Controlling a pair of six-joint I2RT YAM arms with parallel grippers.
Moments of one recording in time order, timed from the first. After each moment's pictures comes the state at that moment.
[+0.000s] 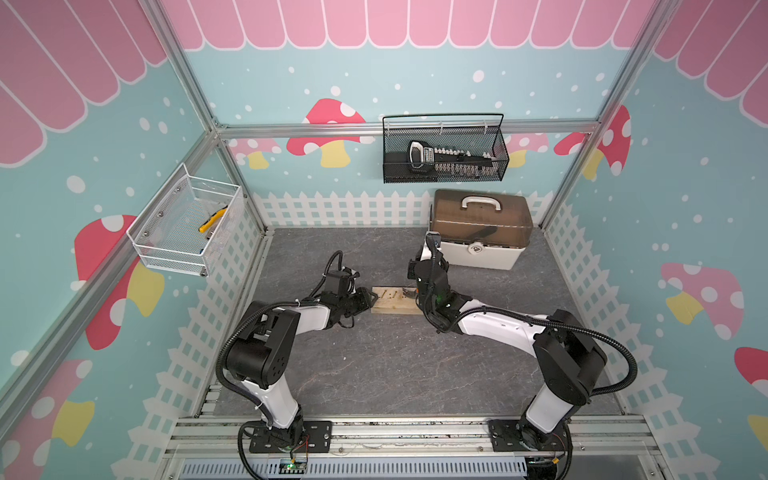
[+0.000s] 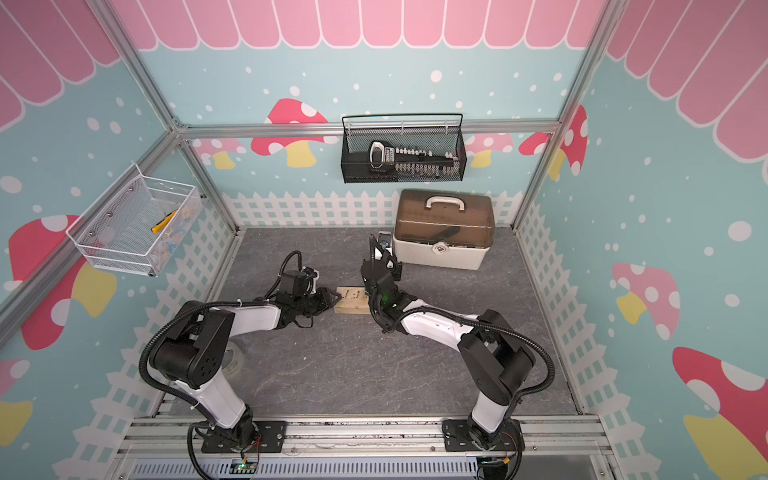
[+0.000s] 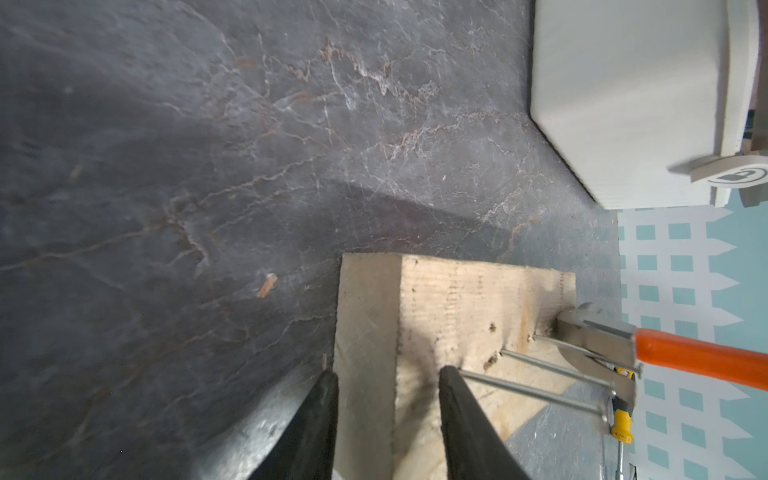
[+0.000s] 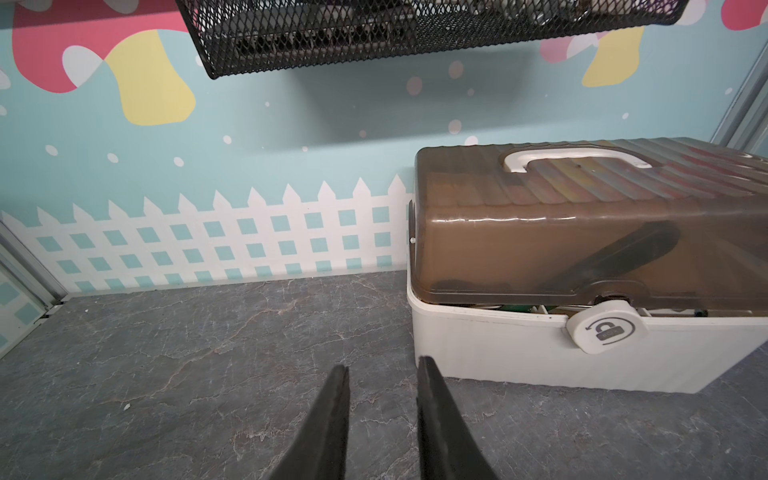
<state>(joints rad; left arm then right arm) -0.29 1.75 0.79 0.22 0.40 -0.69 0.80 1.70 1.09 0.45 0.81 0.22</state>
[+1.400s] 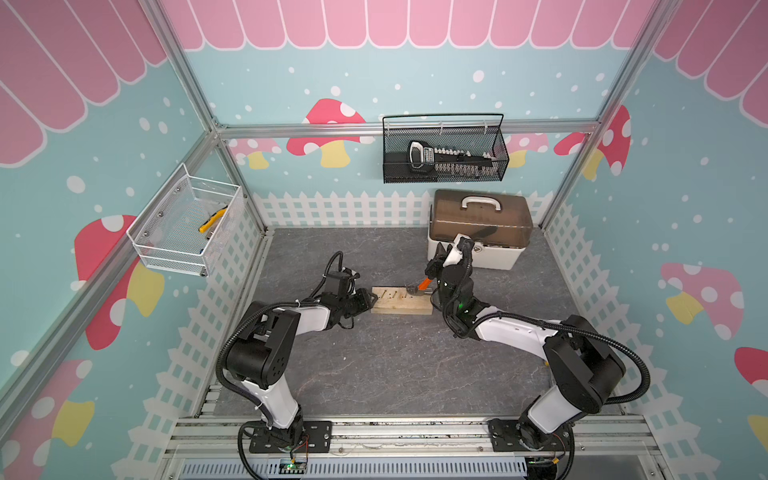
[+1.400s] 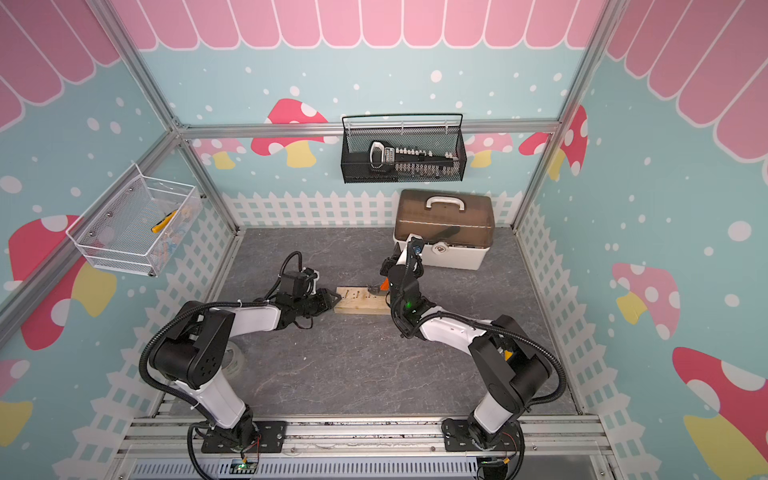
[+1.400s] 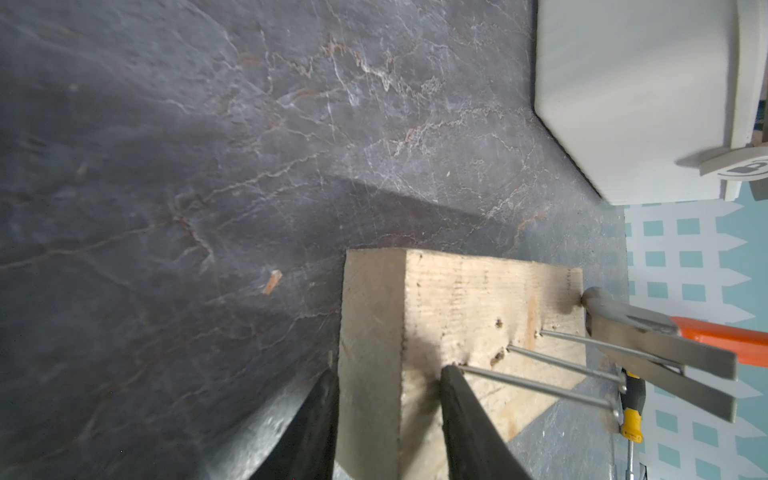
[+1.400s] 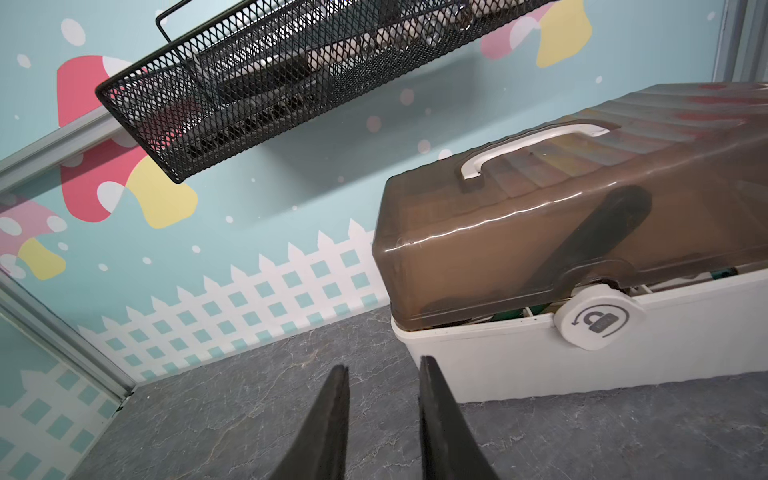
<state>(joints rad) -0.29 1.75 0.78 0.22 0.39 -0.67 0.69 1.62 0.89 0.70 0.70 0.40</state>
